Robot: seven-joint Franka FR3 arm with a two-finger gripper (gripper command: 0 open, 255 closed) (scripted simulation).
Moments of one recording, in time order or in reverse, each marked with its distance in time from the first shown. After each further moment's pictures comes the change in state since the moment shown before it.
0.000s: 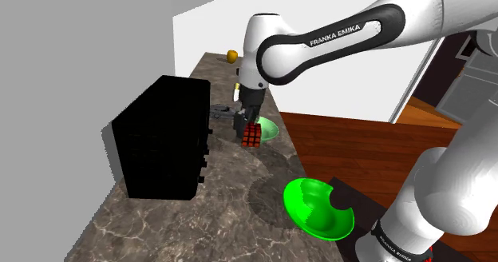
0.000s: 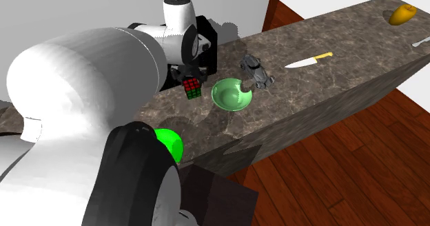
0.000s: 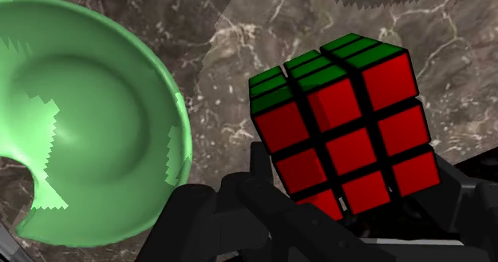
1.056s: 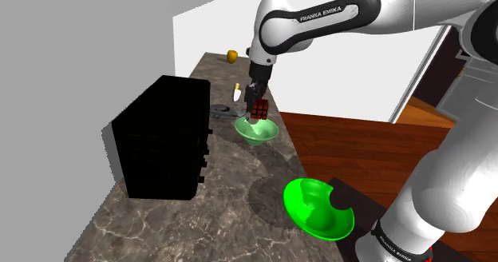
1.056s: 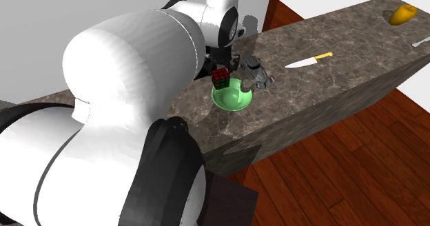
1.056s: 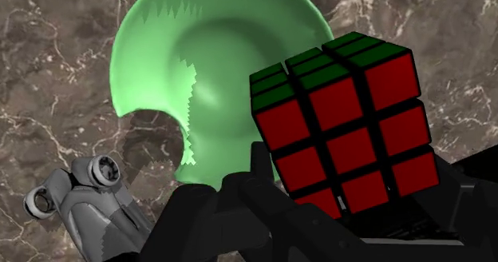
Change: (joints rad) arm -0.095 0.090 -0.113 0.209 -0.023 -0.124 -0.192
